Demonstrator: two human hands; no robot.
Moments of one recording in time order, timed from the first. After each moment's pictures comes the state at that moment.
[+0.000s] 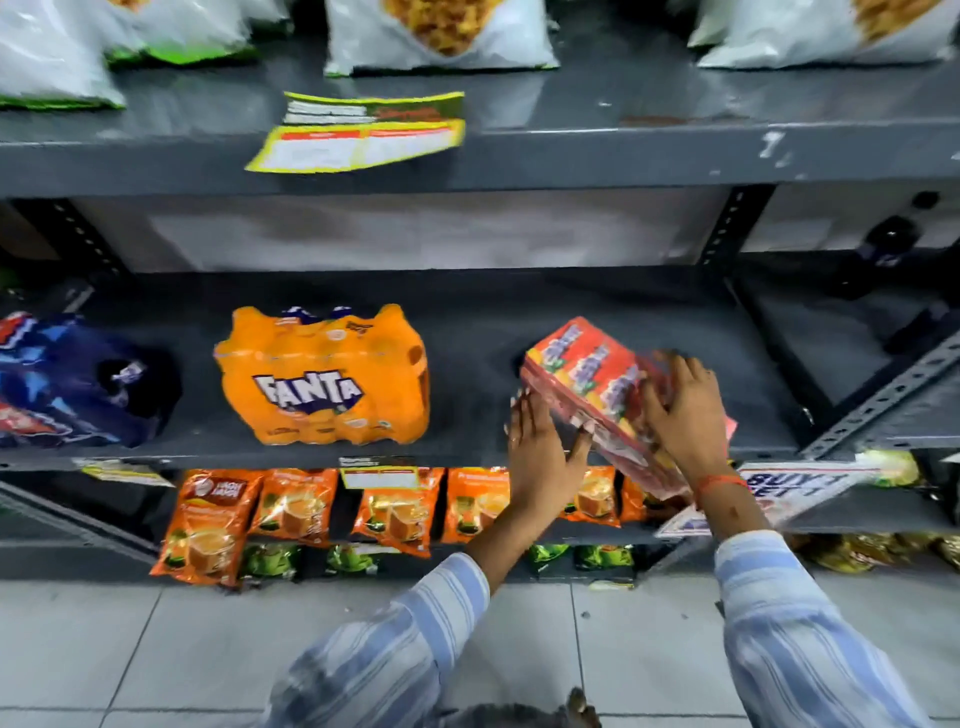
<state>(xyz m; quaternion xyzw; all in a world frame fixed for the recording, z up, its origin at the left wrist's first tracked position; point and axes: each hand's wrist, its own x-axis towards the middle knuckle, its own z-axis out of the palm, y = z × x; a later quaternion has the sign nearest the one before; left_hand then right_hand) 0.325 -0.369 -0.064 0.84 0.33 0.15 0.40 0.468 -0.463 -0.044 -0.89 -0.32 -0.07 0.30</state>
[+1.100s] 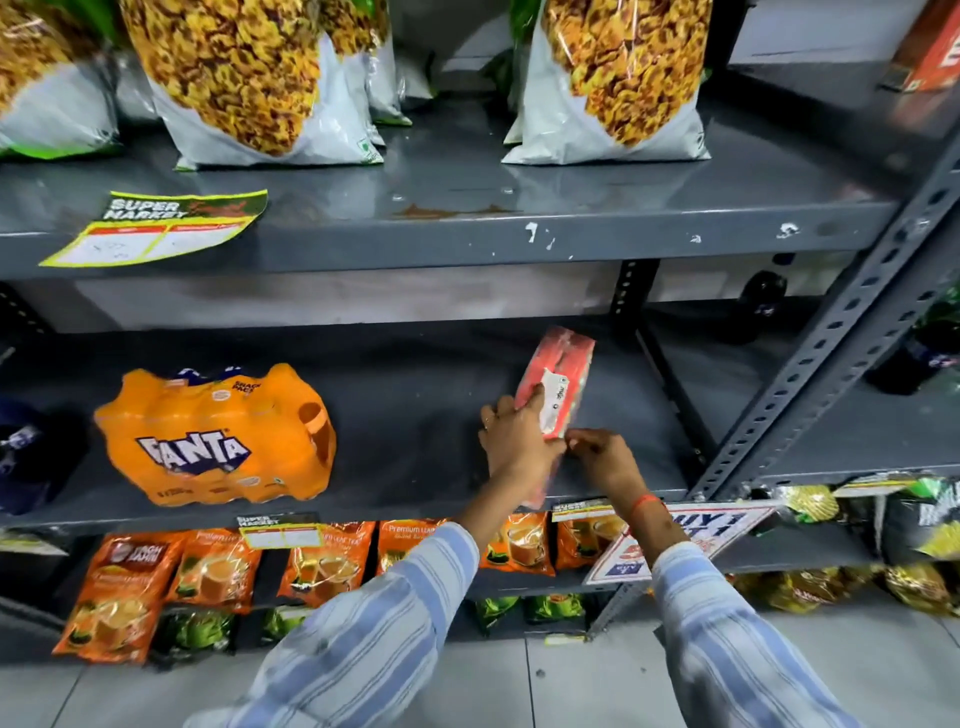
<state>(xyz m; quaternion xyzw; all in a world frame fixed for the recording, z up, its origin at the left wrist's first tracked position) 0.442 -0.411 -0.007 0.90 0.34 0.07 0.27 0.545 -0.504 -0.079 -0.85 -0.22 0.20 0.44</state>
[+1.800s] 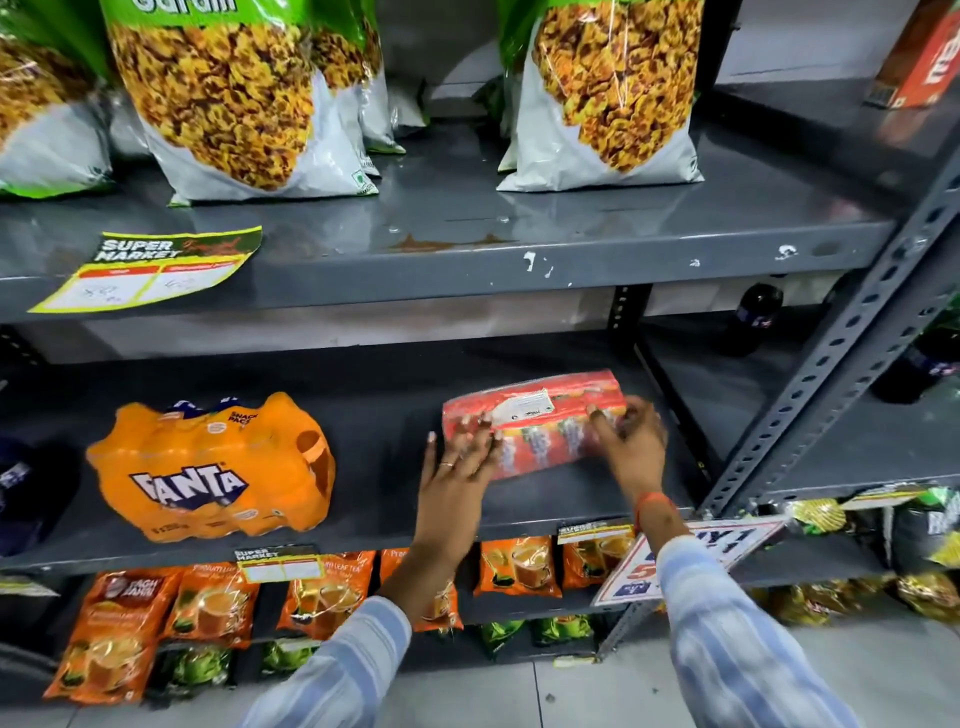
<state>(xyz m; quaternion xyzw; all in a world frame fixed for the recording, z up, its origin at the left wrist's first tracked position) 0.382 -0.361 -0.066 0.97 0.18 0.17 -0.01 0.566 -0.498 -0.055 -0.86 -0.12 0.02 0.50</state>
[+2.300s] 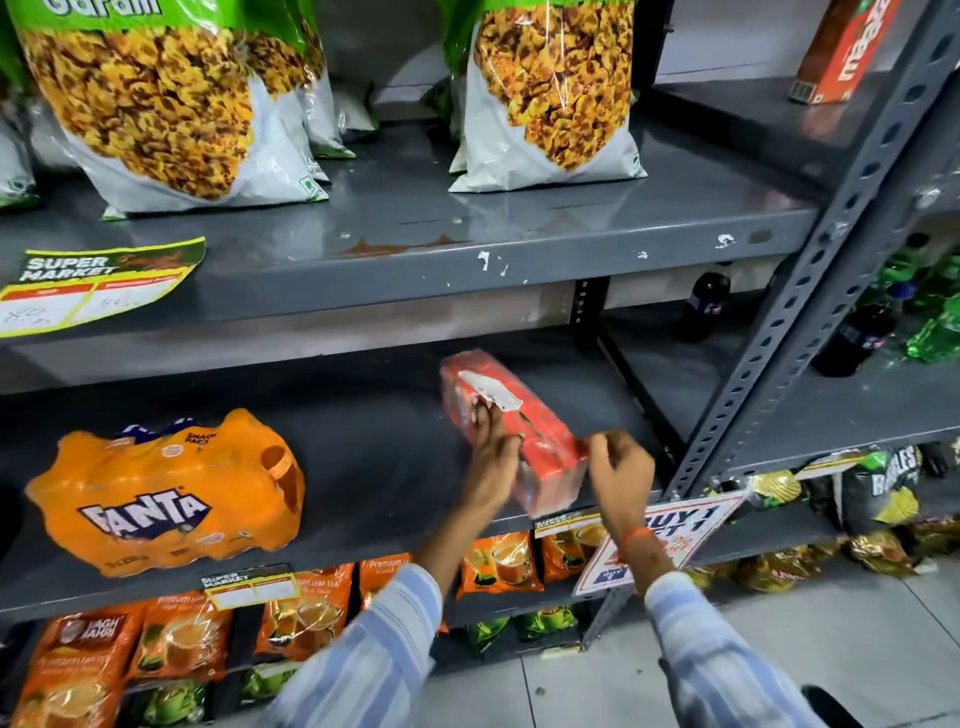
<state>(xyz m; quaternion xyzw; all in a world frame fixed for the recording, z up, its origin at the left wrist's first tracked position) 0.447 -0.400 -0.033 0.82 0.23 0.09 0.52 0.518 -0.529 -0.047 -0.79 -0.09 -0.03 0.61</state>
